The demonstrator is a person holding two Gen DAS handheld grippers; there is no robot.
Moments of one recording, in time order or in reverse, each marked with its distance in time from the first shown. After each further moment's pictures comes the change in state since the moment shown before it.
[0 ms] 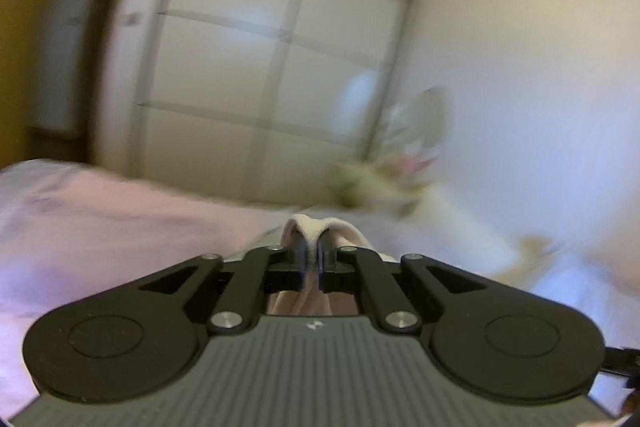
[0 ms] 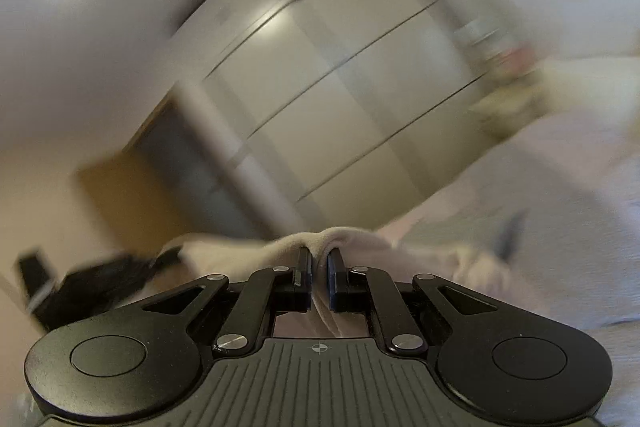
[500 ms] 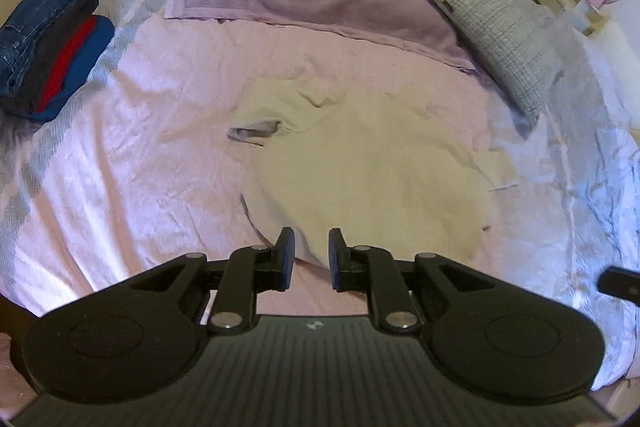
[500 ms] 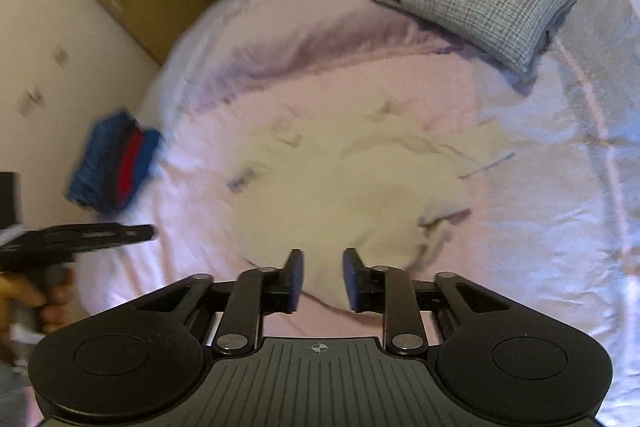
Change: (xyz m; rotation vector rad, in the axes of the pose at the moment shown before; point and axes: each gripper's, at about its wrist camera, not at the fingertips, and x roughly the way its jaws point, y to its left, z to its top) left arm -0.065 0.136 -0.176 -0.194 0.630 0.370; right arm 0.151 0.088 -0.169 -0.192 0.762 -0.227
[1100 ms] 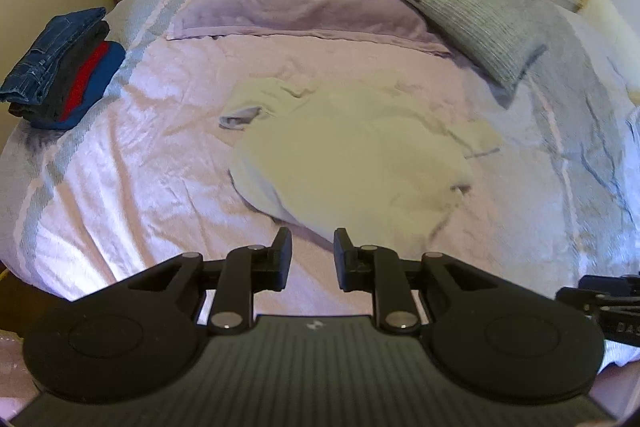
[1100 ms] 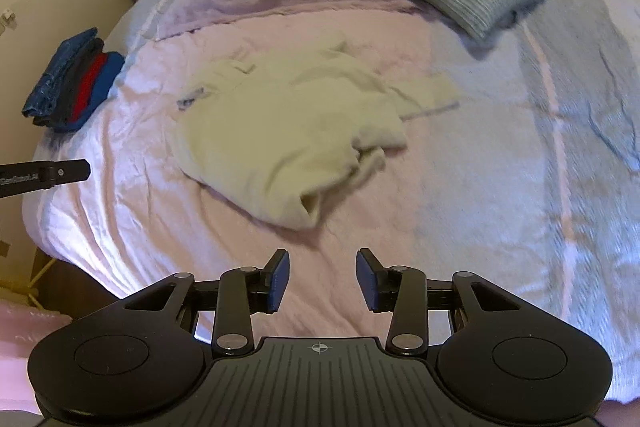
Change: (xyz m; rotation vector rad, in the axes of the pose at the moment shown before) left arm -0.043 -0.059 -0.109 0.085 -0.076 0.090; right arm -0.054 -0.002 -0.128 -0.088 0.086 -0.096
